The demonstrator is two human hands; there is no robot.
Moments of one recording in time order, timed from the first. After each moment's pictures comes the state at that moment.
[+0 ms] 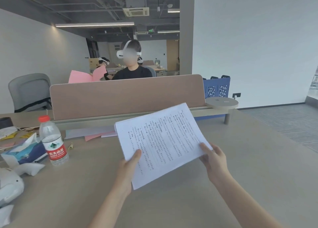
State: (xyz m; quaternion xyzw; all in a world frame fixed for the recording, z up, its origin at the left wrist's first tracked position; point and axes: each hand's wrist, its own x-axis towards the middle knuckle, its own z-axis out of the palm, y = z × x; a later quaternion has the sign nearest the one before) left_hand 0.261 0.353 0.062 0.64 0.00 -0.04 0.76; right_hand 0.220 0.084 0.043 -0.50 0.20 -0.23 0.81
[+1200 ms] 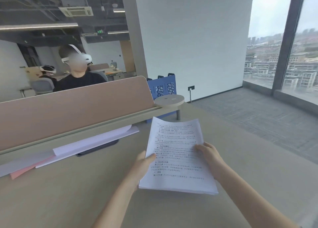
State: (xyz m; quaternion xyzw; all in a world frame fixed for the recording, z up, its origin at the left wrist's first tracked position) left_hand 0.256 0.165 0.079 0.75 -0.17 -0.25 0.59; right_hand 0.152 -0.053 0.057 -0.58 0.31 -0.19 0.73
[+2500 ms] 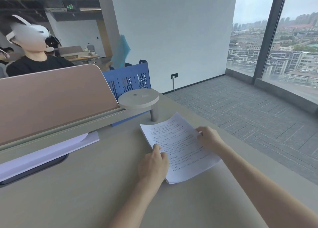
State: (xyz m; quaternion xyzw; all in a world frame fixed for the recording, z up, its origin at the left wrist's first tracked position) left_hand 0.304 -0.062 0.019 0.93 -0.26 -0.01 0.26; right_hand 0.240 -0.283 0.023 -0.87 0.37 -0.12 0.31
